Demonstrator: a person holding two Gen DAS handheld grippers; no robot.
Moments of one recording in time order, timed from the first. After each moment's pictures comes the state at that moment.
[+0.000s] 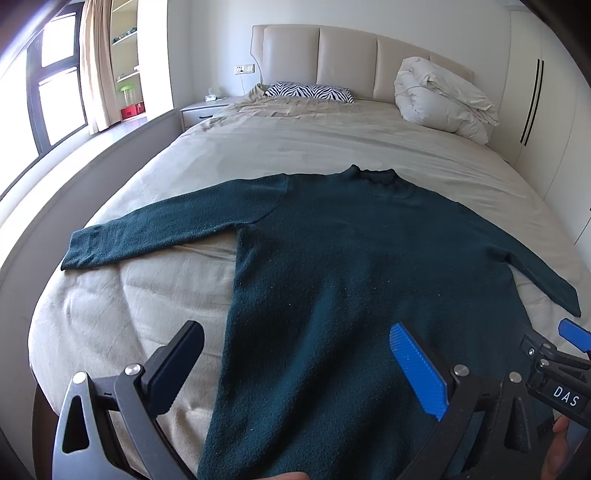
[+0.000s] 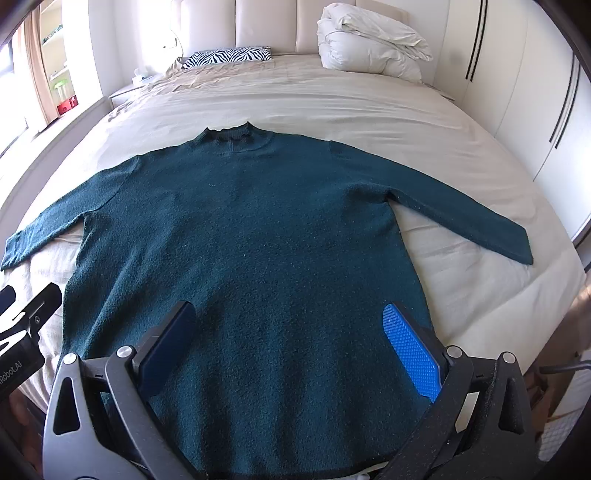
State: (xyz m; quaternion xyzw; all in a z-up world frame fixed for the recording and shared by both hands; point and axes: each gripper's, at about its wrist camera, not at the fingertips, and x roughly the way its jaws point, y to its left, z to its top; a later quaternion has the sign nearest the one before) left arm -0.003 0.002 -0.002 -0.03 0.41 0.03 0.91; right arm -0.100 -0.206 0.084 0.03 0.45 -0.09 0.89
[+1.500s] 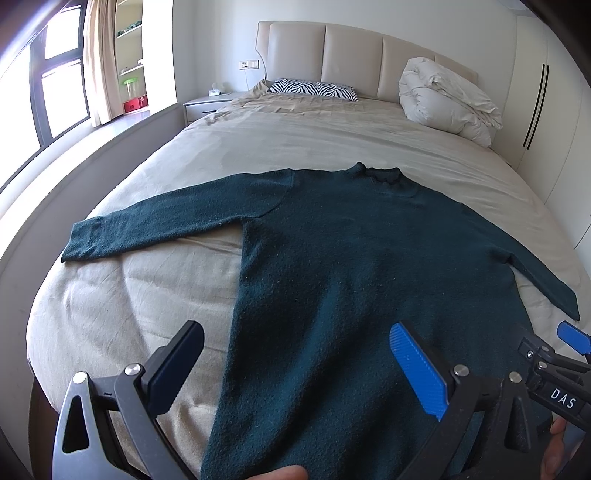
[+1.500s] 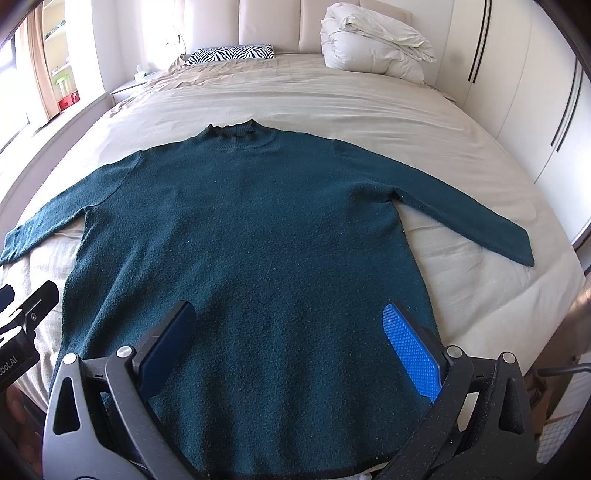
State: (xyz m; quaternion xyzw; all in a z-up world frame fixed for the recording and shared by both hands) left arm -0.004 0.011 -0.009 -0.04 0.41 0.03 0.91; right arm -0.099 -0.197 0.083 0.02 0.46 -0.09 0.89
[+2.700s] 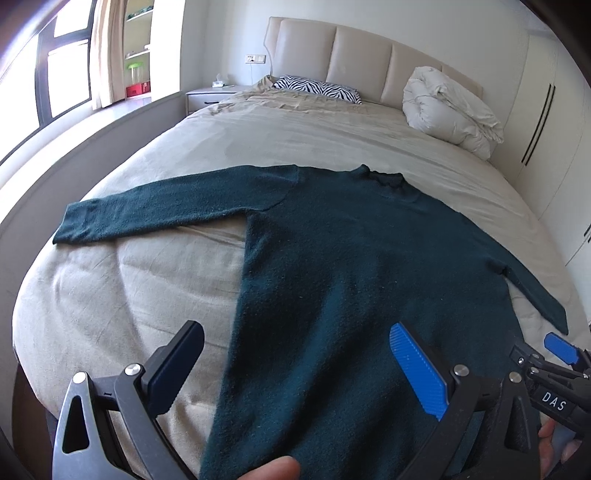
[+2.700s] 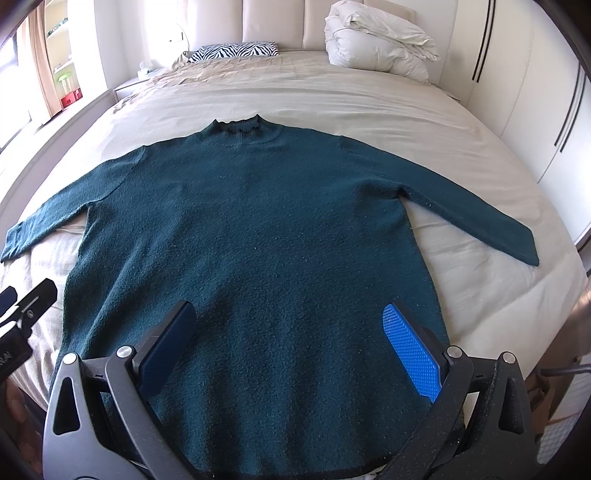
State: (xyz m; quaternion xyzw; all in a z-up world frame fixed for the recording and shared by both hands) left arm -0.003 0.041 -0.020 -0.09 0.41 0.02 0.91; right arm -0.096 -0.189 0.077 0.02 0.46 -0.08 0.88
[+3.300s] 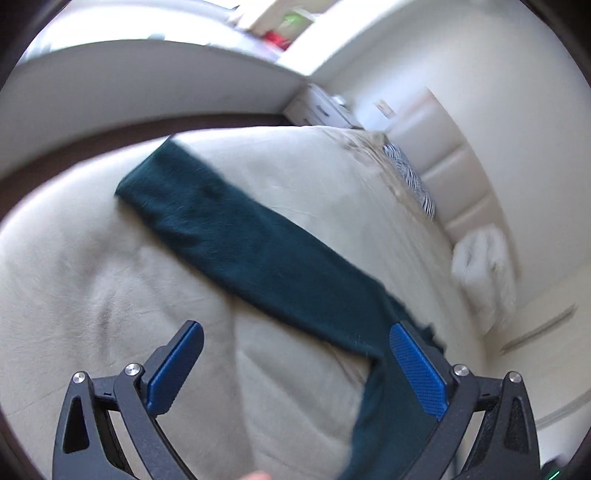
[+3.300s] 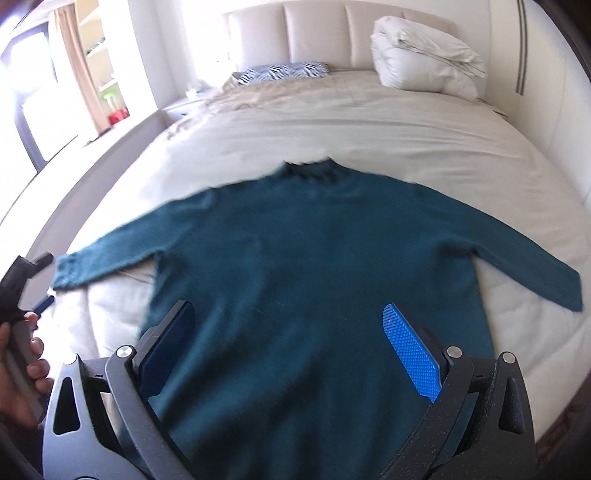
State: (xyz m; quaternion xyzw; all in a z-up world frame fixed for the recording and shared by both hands) left arm 0.041 0.315 -0.061 -0.48 0.32 0.09 0.81; right arm -0.034 -0.145 0.123 0.06 0.42 0.04 0.90
